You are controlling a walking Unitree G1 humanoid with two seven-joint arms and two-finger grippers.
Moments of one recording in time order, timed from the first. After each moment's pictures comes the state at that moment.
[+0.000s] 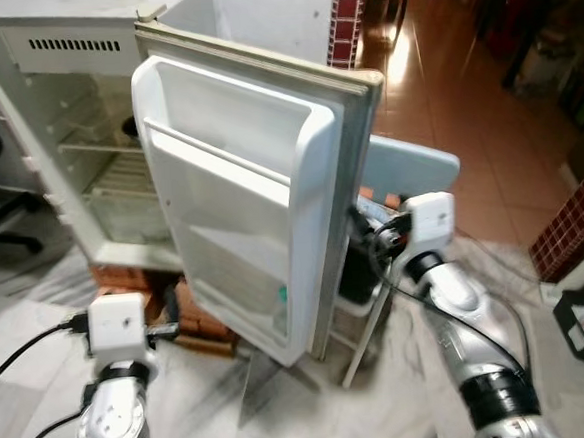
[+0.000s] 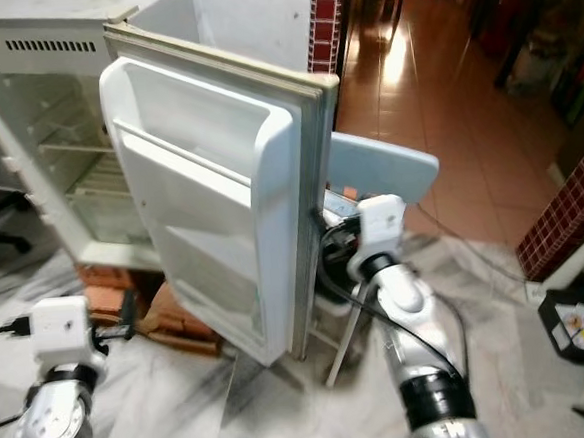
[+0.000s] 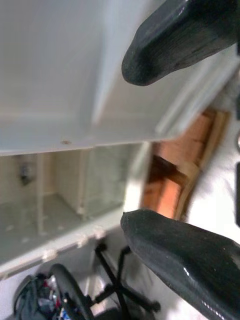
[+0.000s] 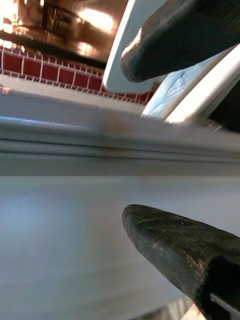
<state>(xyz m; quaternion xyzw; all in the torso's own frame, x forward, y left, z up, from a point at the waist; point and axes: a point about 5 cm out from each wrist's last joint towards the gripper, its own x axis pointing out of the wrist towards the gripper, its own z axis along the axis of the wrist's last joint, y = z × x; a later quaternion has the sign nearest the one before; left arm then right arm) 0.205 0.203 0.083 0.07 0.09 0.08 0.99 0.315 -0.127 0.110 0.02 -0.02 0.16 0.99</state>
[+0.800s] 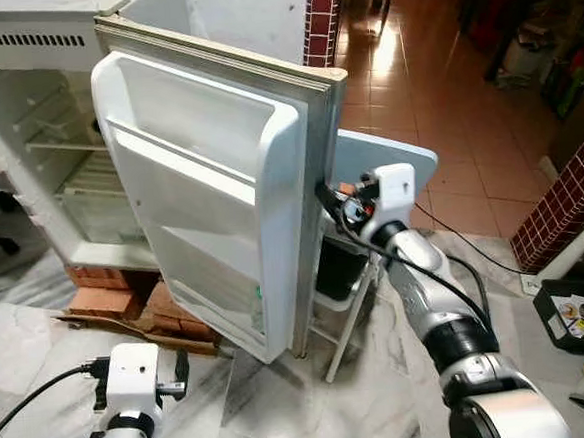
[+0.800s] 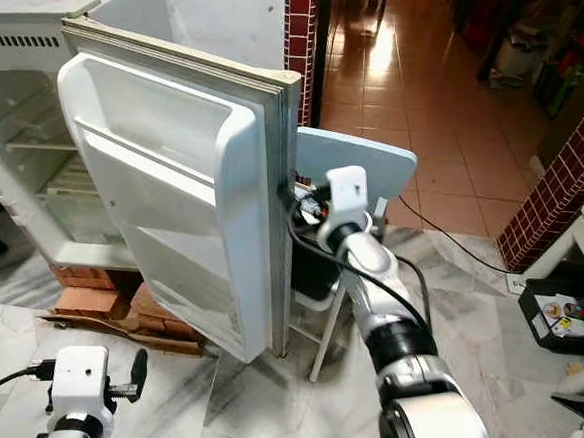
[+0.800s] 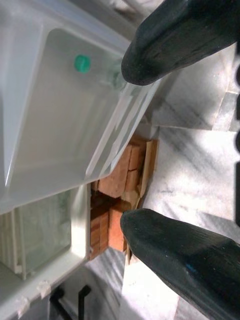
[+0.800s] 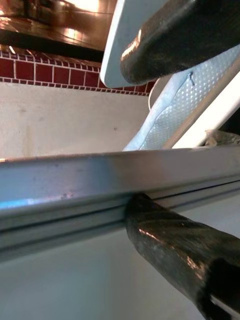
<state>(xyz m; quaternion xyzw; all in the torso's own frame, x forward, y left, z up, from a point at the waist) 0.165 0.195 0.041 0.09 0.22 0.02 0.97 0.356 -0.108 0.121 0.09 0.01 0.18 0.98</state>
